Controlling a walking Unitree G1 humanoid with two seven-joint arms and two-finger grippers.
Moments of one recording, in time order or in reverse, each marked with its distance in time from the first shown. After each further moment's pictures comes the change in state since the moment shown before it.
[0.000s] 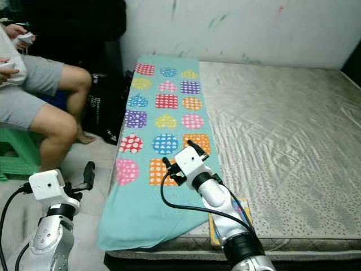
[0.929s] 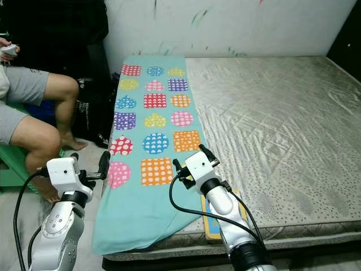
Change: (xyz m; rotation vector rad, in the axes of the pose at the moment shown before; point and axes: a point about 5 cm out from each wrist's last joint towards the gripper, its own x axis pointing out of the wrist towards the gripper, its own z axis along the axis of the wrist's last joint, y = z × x) left arm 0.019 -0.021 0.008 0.013 -0.023 -0.121; right arm -0.017 -0.011 -0.016 0.014 0.027 -0.106
